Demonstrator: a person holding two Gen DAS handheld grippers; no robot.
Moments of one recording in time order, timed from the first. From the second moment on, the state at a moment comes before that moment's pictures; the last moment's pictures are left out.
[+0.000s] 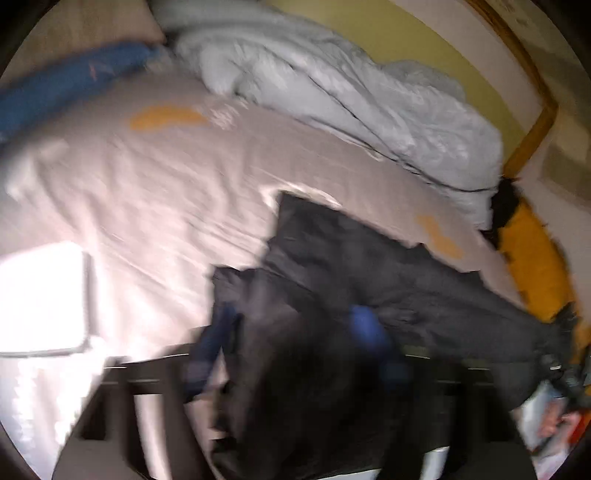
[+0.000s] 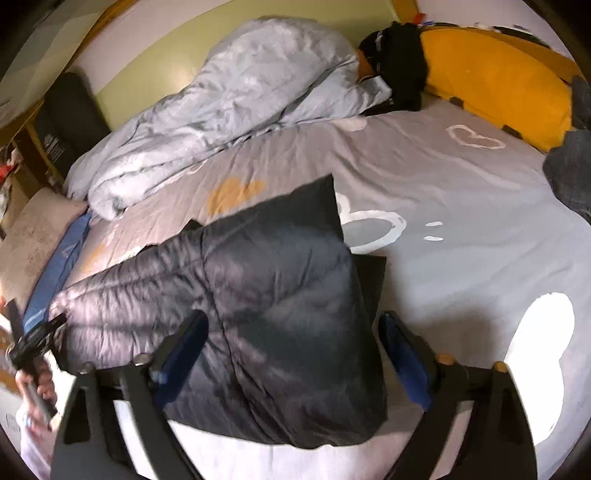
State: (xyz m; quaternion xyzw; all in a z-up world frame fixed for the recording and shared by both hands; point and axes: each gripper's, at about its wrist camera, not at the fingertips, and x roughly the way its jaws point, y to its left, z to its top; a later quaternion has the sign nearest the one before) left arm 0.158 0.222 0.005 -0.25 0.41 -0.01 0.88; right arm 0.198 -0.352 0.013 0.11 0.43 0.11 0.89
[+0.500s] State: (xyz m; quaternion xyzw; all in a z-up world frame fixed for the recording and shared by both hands) left arm 0.178 0.179 0.009 -0.06 0.38 0.06 0.92; right arm 0.252 -0.316 -0.010 0.00 0.40 0.05 0.91
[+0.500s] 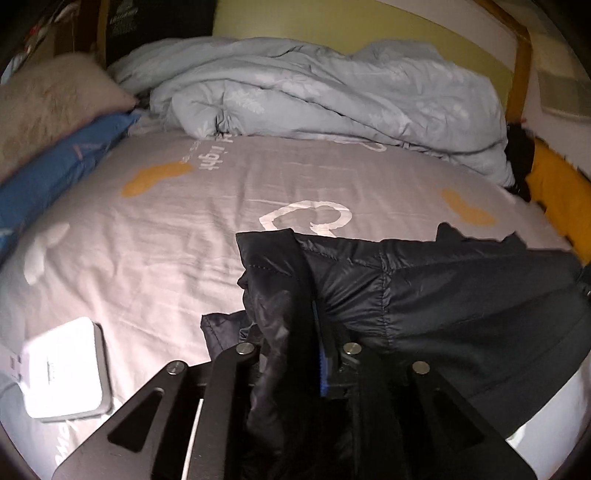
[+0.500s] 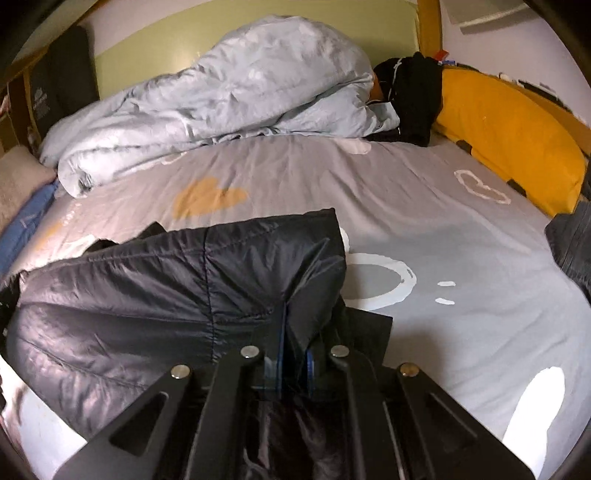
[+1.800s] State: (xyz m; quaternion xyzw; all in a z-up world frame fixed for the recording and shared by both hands) left arm 0.120 0.107 0.027 -0.06 0.37 0.00 0.93; right arm 0.207 -0.167 0.032 0.13 0.50 0.25 0.82
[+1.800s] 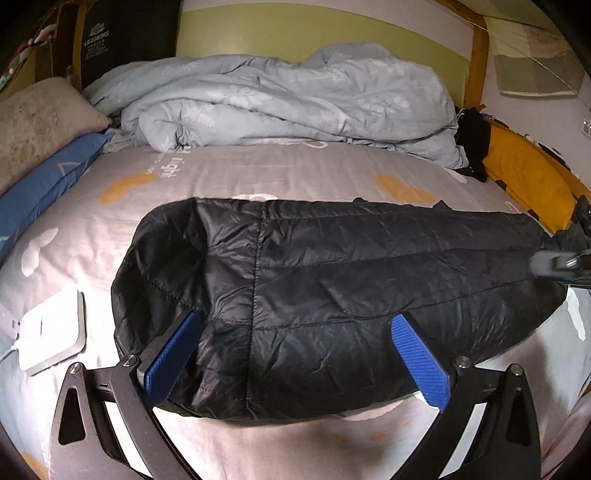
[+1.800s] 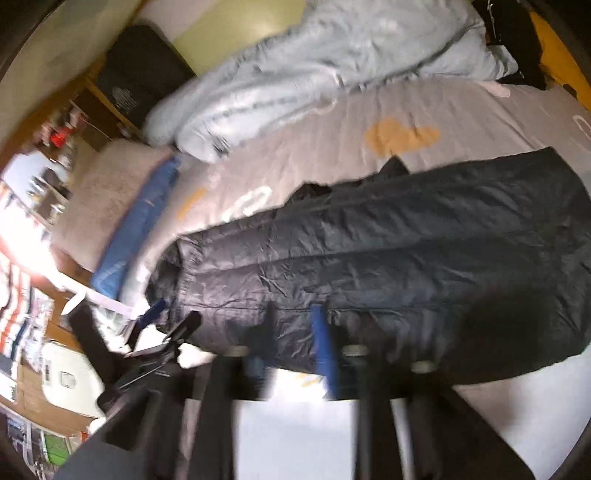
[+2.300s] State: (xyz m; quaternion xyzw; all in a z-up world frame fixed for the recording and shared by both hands) left arm 0.122 0.091 -0.001 0.00 0.42 0.02 0.91; right arm 0.250 -0.111 -0.058 -0.02 0.55 0.14 0.82
